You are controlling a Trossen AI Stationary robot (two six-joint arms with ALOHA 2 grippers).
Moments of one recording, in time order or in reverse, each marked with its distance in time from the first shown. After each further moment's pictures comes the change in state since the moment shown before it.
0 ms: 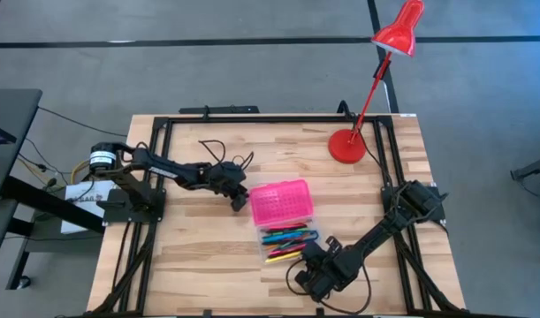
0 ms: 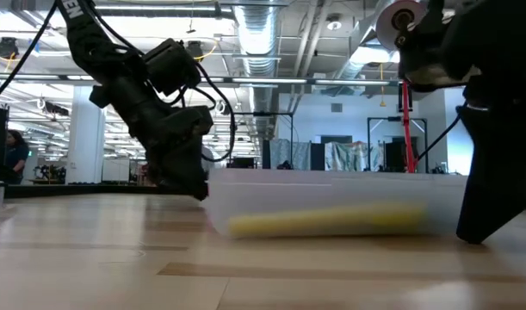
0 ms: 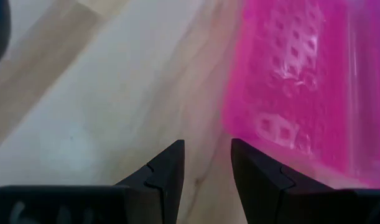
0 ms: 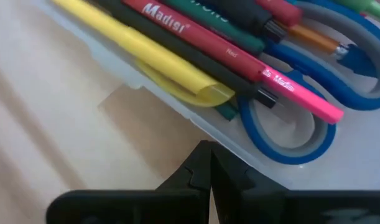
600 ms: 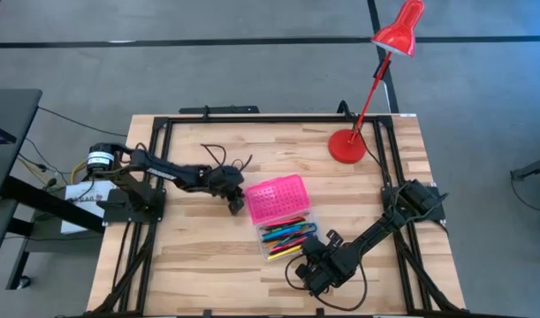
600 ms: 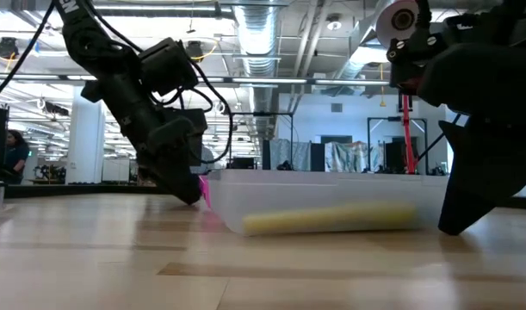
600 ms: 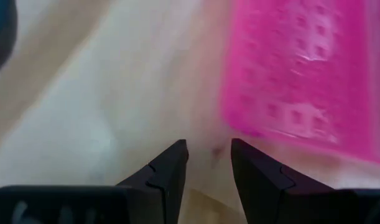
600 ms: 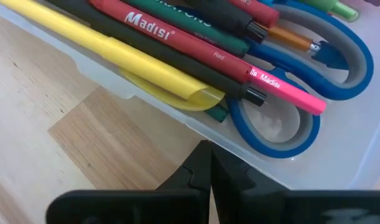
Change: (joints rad) left arm -0.031 -0.015 0.002 -0.135 -0.106 0.023; right arm -0.019 0.001 -0.002 -0.078 0.040 -0.019
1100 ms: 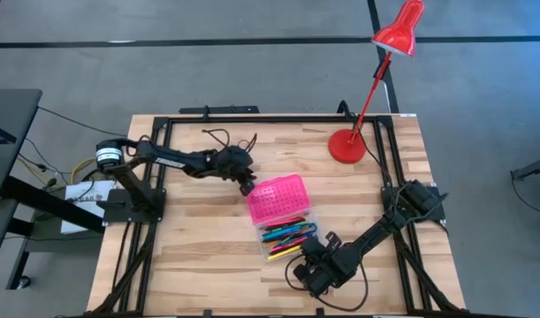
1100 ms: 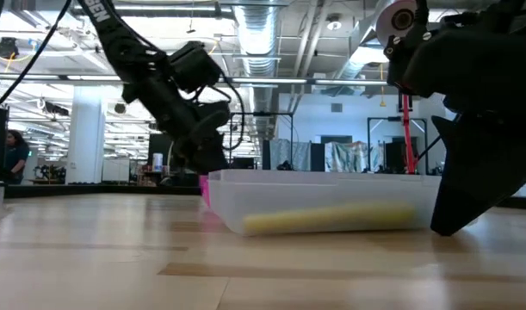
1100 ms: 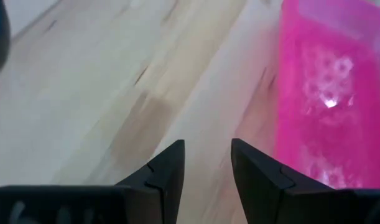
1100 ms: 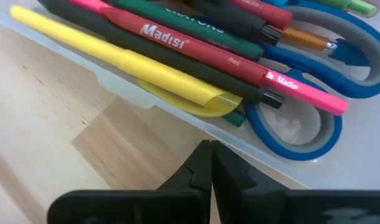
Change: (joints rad) left arm 0.155 0.061 0.133 0.065 0.043 0.117; right arm 0.016 -0.005 -0.005 0.069 0.002 0.034
